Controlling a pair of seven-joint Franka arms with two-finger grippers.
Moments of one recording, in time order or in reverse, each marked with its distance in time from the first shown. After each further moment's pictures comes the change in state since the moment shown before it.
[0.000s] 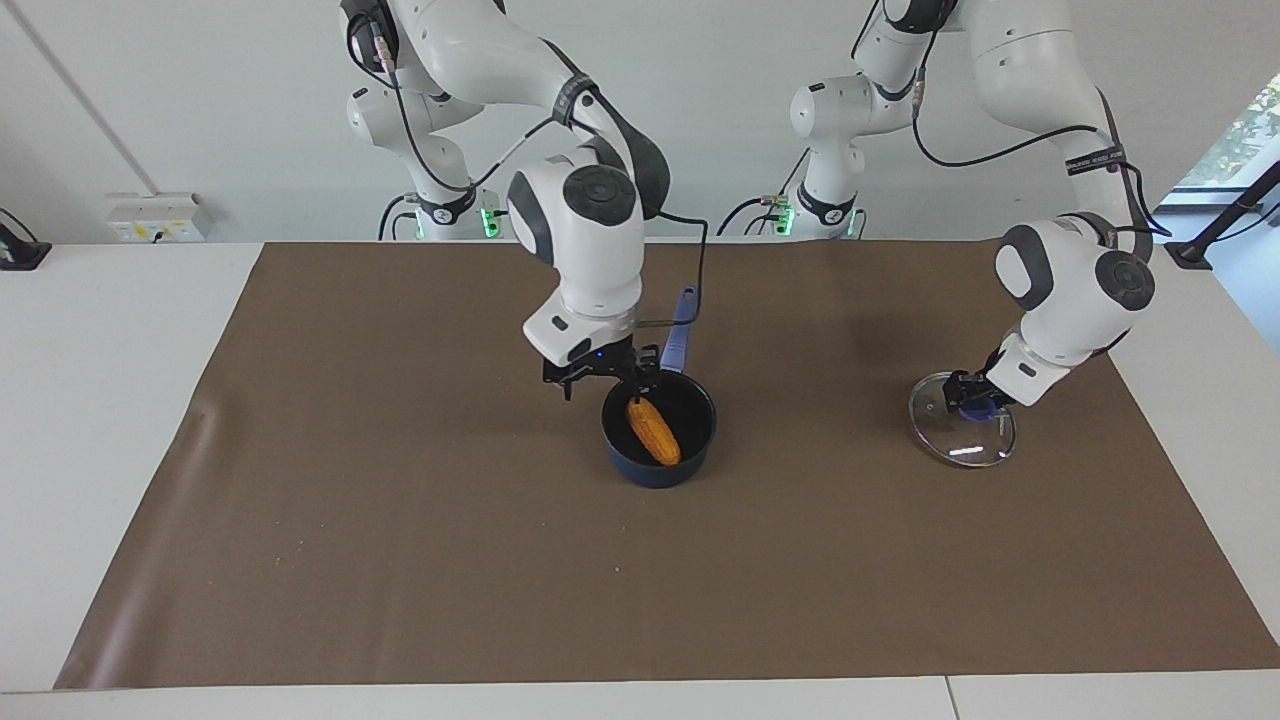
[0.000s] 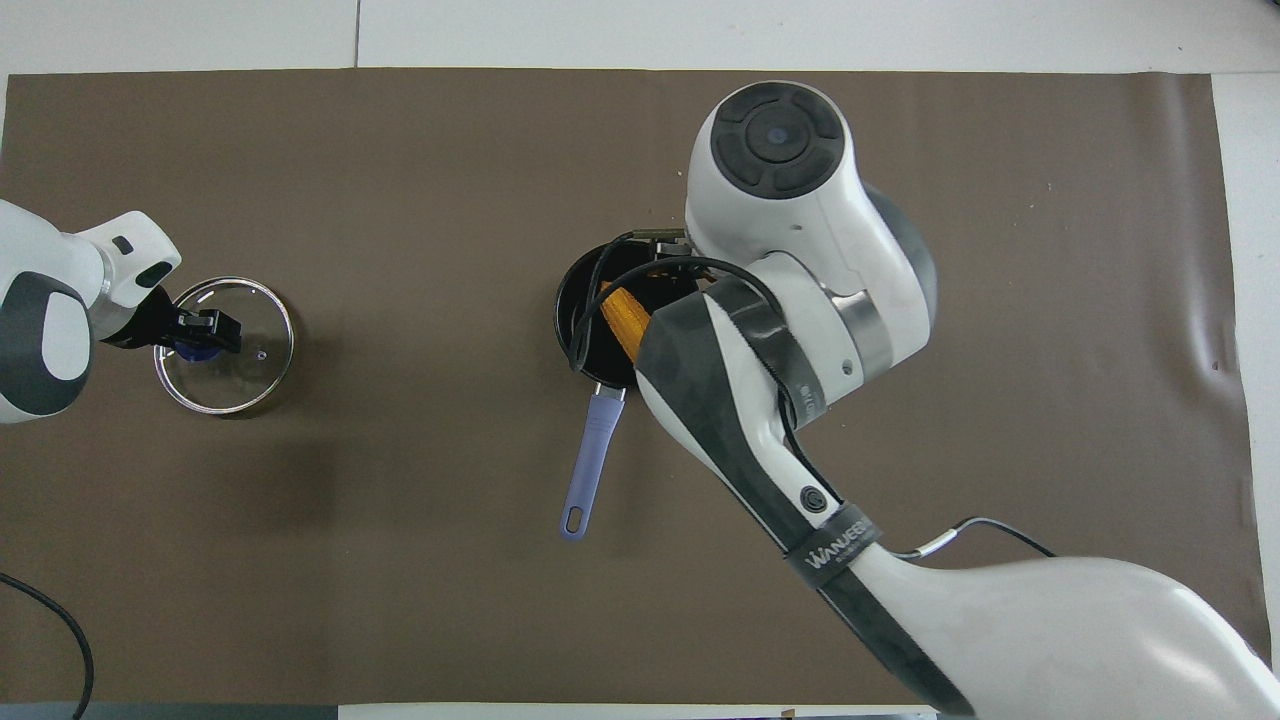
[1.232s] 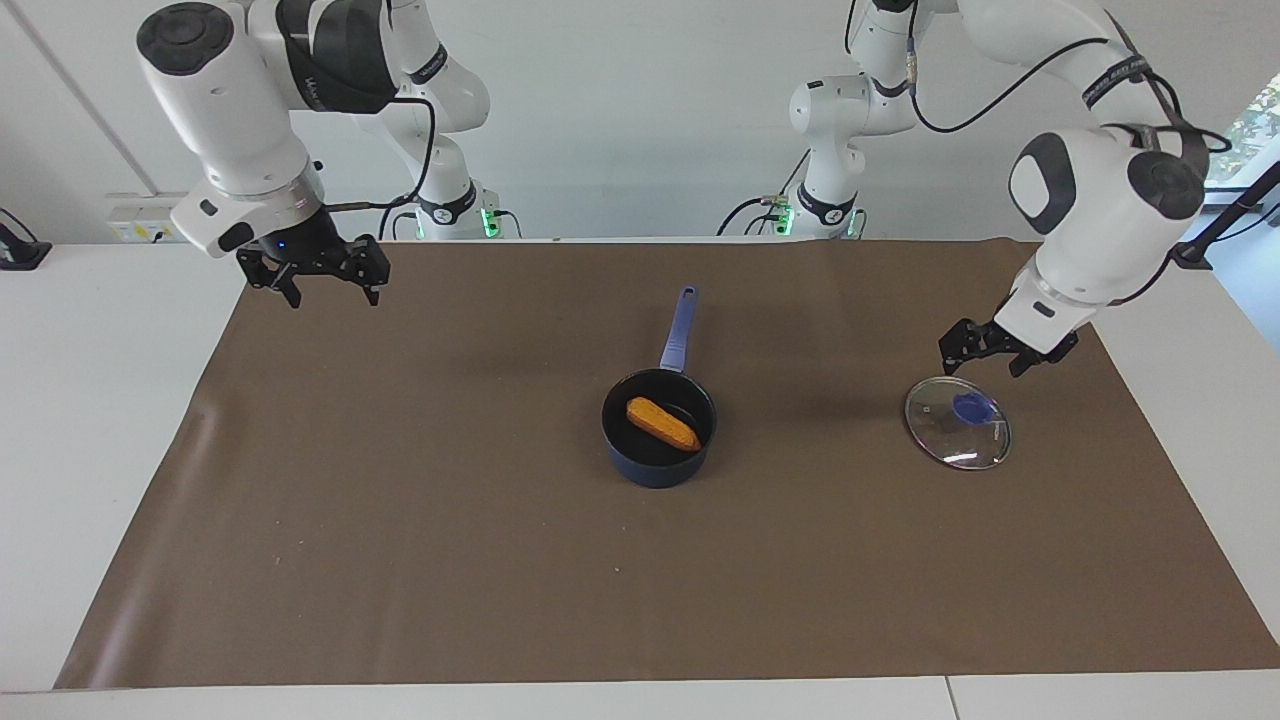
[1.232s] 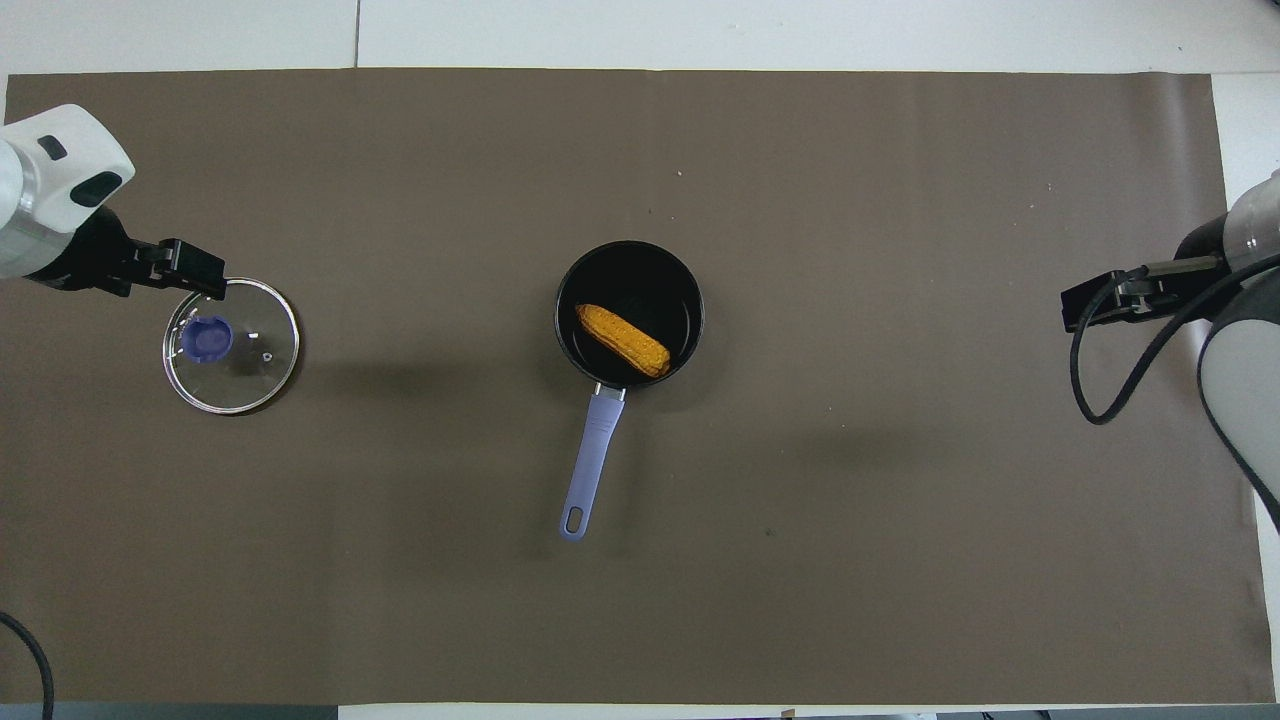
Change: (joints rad) left arm -0.116 -0.141 -0.021 0.314 0.001 -0.411 -0.148; right arm -0.445 -0.405 -0.006 -0.306 -0.009 -0.167 -0.561
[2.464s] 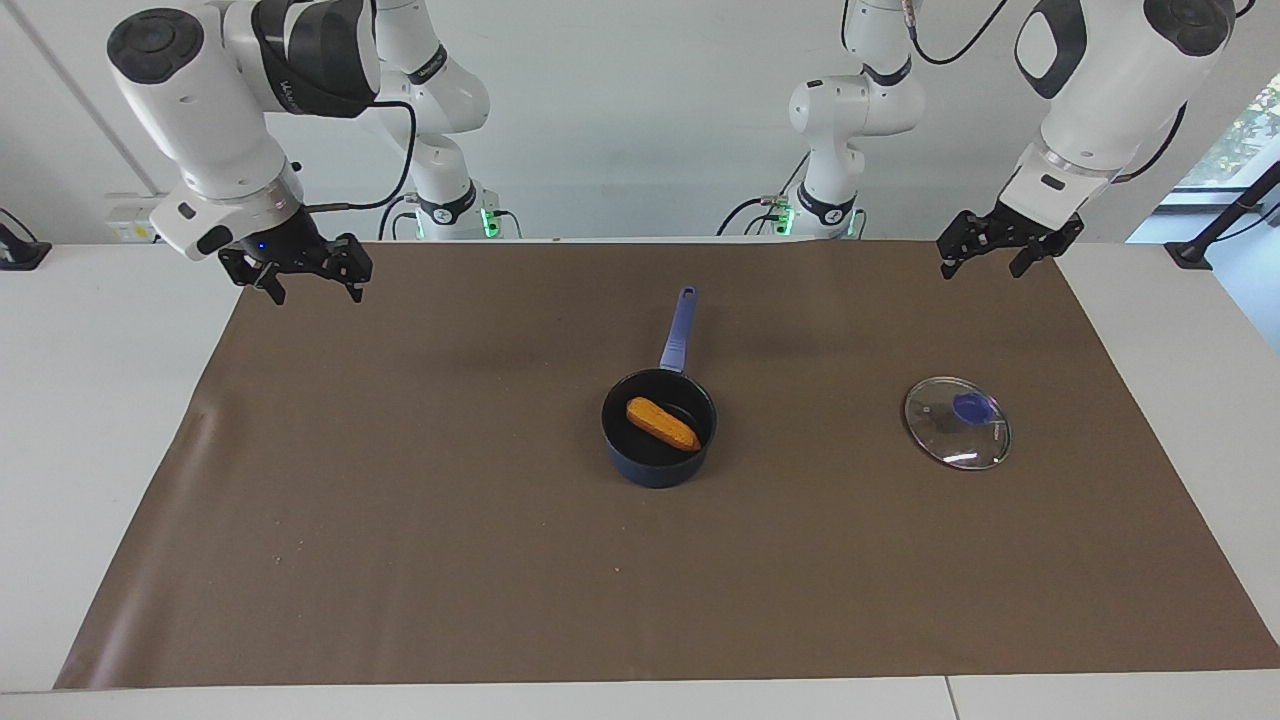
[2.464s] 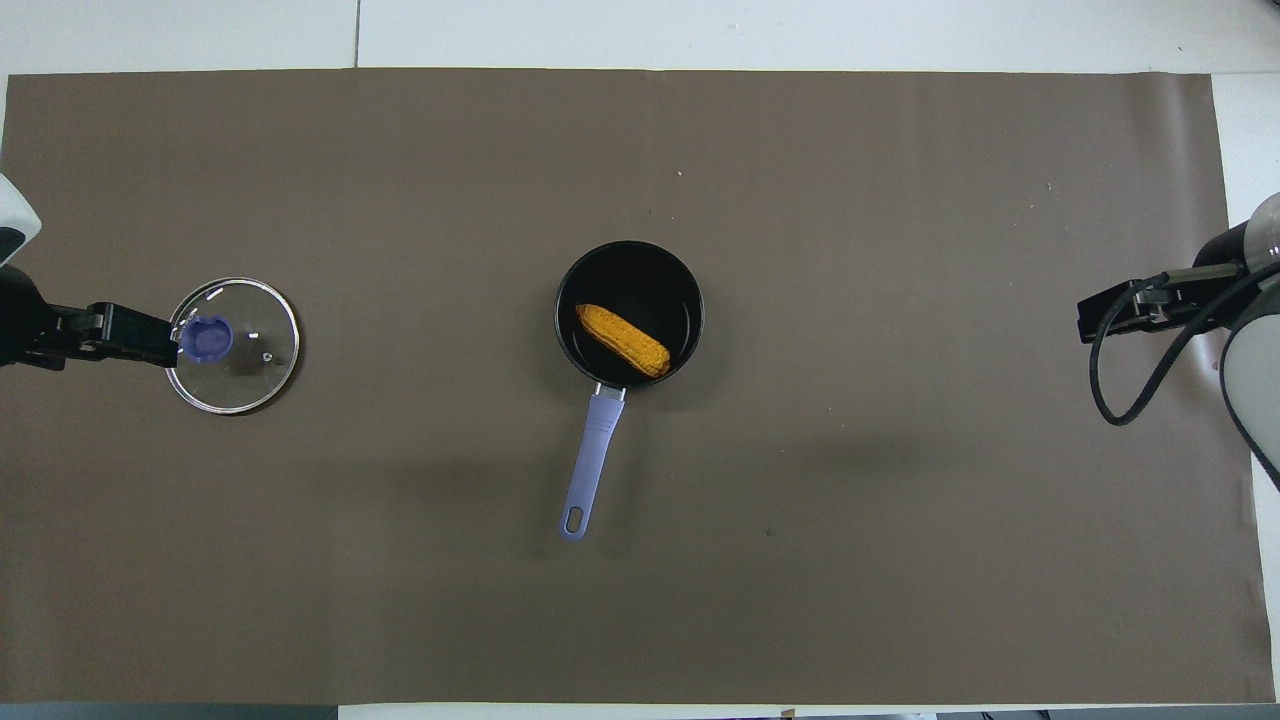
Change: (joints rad) left arm -0.014 -0.189 0.000 -0.077 -0.009 -0.140 -0.070; right arm -0.011 -0.005 0.006 -0.001 0.000 -0.031 -0.007
